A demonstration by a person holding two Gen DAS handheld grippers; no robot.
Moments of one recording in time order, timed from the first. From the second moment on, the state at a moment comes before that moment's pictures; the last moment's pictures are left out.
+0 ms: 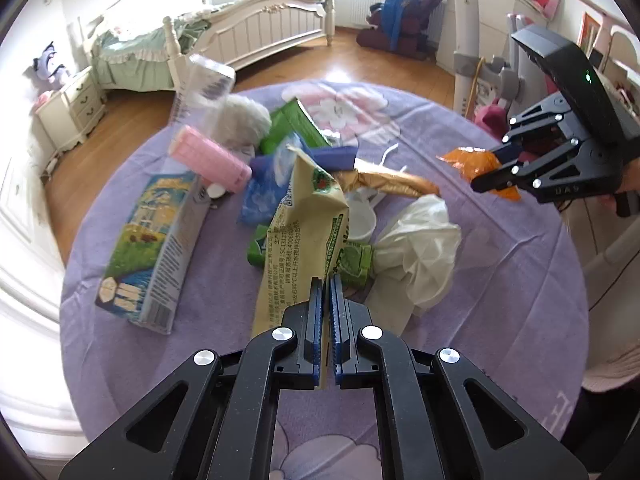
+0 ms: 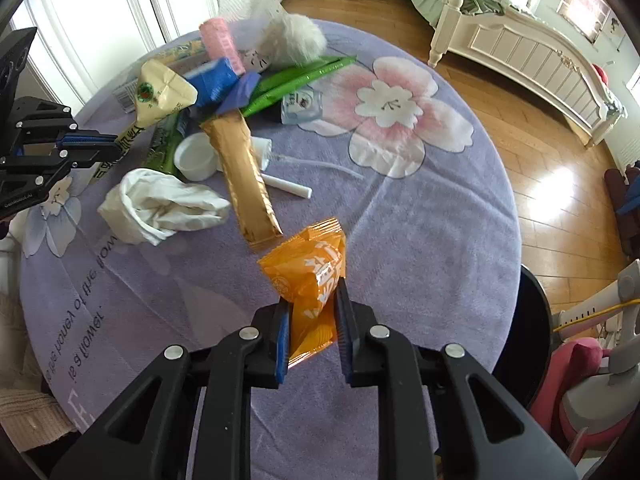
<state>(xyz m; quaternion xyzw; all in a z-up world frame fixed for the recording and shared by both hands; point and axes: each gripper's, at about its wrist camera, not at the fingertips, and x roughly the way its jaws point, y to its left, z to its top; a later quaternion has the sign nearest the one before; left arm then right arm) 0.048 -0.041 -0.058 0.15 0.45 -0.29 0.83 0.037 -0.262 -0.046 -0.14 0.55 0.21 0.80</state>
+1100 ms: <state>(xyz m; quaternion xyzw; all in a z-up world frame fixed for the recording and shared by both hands) 0.071 -0.261 -0.005 0.21 0.37 -0.43 0.80 0.034 -0.408 -0.022 -0.10 0.52 0.08 0.84</state>
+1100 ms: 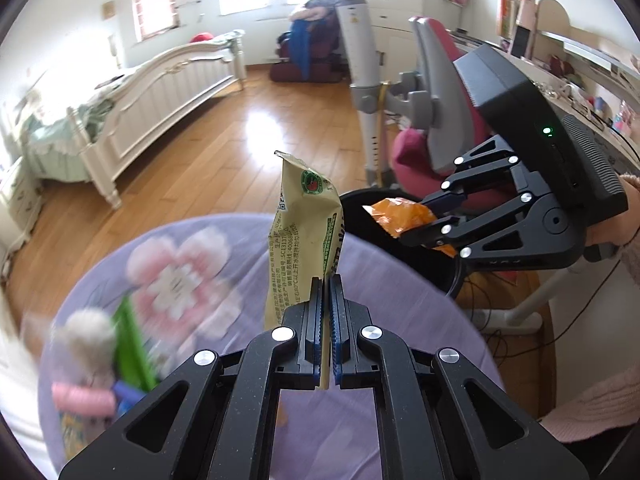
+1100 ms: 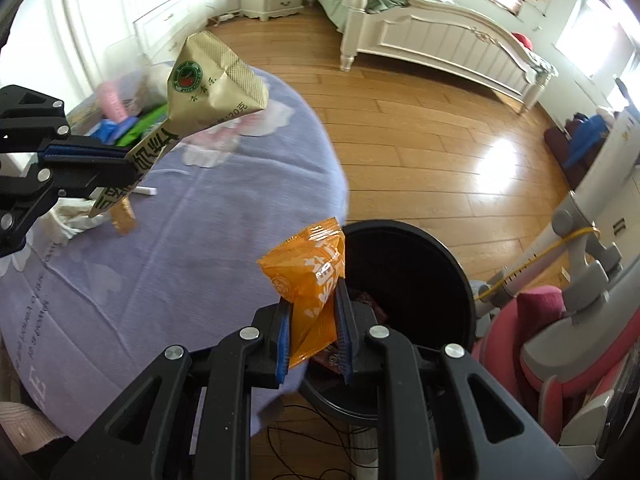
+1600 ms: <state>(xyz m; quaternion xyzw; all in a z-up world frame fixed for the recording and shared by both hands) 0.091 -0.372 -0.029 0.22 0.38 -0.48 0.76 0.047 -0.485 -0.047 -0.05 0.54 0.00 0.84</state>
